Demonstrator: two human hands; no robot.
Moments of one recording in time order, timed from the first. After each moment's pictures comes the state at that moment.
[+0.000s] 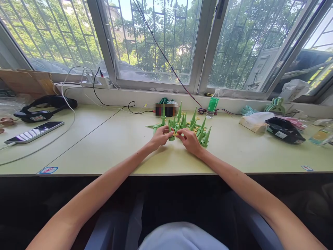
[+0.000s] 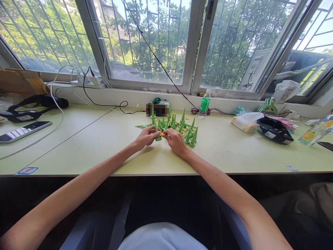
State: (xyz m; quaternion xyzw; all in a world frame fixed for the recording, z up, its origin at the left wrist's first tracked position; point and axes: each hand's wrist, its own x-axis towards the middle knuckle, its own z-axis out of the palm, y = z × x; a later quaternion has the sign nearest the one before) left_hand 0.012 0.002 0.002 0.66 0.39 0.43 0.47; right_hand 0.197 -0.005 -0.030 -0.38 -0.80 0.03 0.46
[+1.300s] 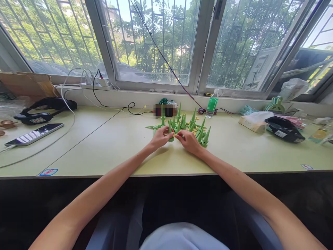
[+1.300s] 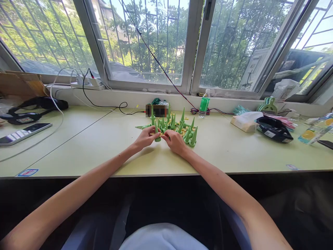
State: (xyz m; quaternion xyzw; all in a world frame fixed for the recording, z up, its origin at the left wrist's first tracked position) left_hand 0.012 0.005 0.000 0.72 0.38 0.44 0.37; right_hand 0.197 -0.005 -0.028 -0.41 -0.81 0.05 0.42
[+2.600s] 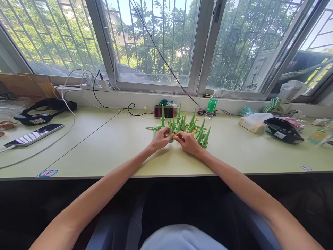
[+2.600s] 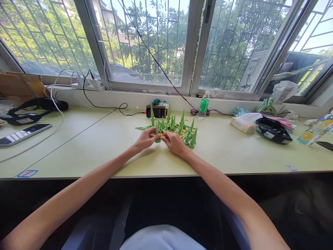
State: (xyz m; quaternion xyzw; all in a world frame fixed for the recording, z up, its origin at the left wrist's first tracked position) left_hand 0.011 0.011 -0.006 0.75 0.36 0.45 0.32; right_hand 0.197 -0.006 -0.027 -0.41 -0.81 0.09 0.40
